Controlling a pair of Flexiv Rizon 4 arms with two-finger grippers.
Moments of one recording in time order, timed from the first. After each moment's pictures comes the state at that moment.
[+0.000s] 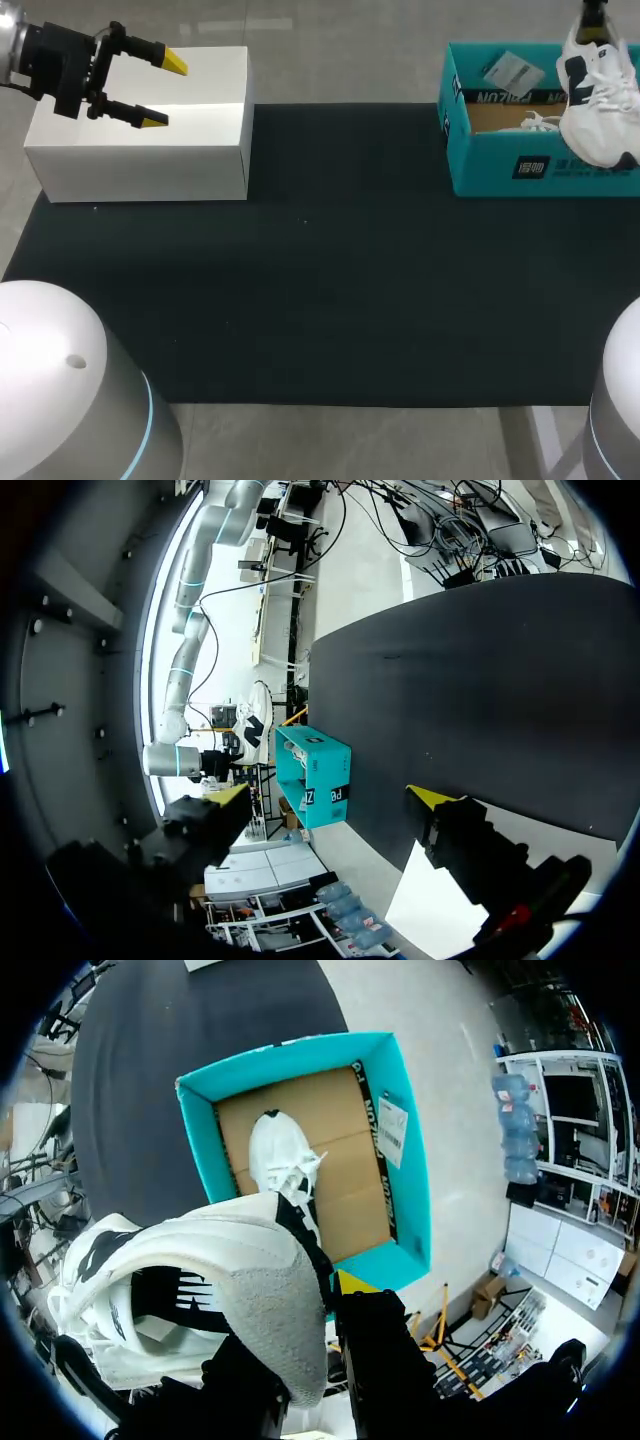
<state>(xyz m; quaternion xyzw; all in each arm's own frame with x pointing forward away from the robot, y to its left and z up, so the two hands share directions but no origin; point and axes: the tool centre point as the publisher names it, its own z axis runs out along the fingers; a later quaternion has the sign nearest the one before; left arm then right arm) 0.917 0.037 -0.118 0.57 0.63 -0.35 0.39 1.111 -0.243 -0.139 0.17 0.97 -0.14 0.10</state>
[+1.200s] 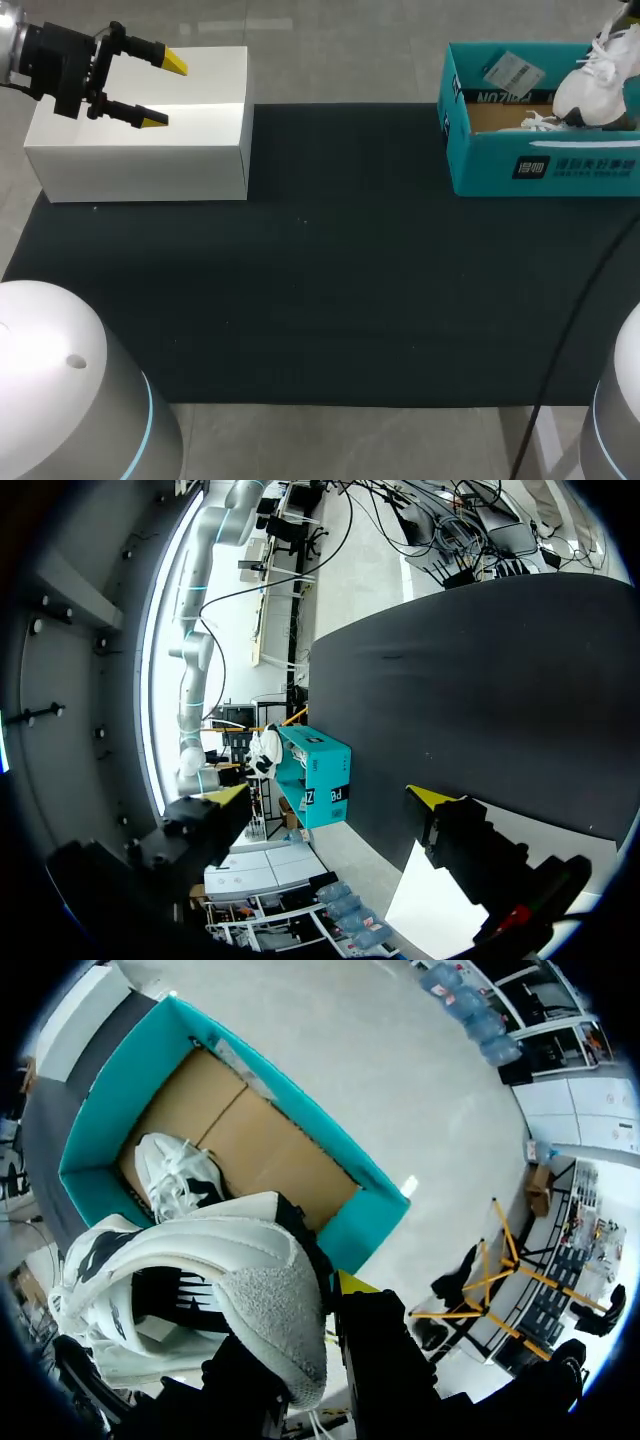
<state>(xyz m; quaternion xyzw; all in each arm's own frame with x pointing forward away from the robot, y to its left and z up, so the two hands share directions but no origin) 0.917 0.037 -0.118 0.57 0.63 -0.35 0.39 1.196 -0.359 -0.190 0.44 0.89 -0.12 0.06</state>
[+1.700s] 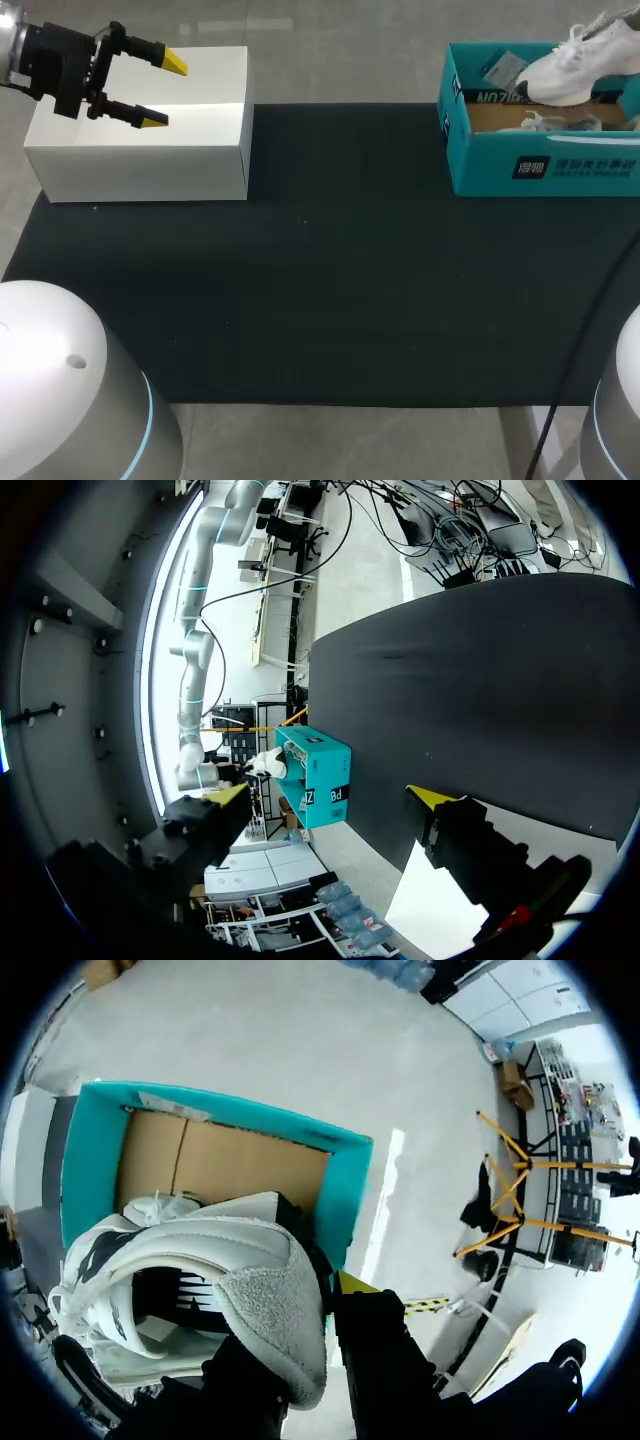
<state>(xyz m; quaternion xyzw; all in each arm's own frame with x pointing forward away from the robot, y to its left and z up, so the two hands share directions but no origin) 0.917 0.037 -0.118 0.57 0.63 -0.35 0.39 1.176 -0.372 -0.185 0.64 0.76 -0.09 0.07</state>
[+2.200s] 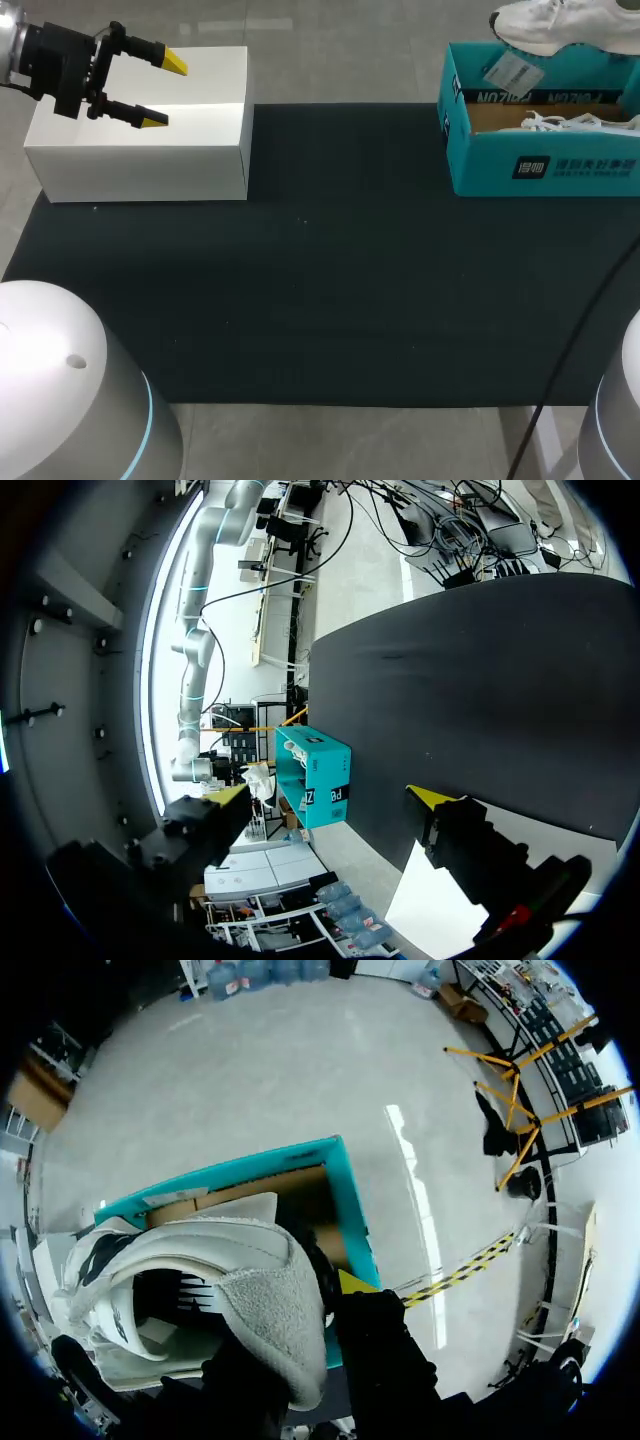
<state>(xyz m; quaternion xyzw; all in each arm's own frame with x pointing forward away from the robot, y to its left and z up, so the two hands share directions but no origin) 0.917 0.037 -0.118 0.57 0.63 -0.35 0.39 1.182 -0.361 -0.173 0.81 0.59 0.00 0.05</state>
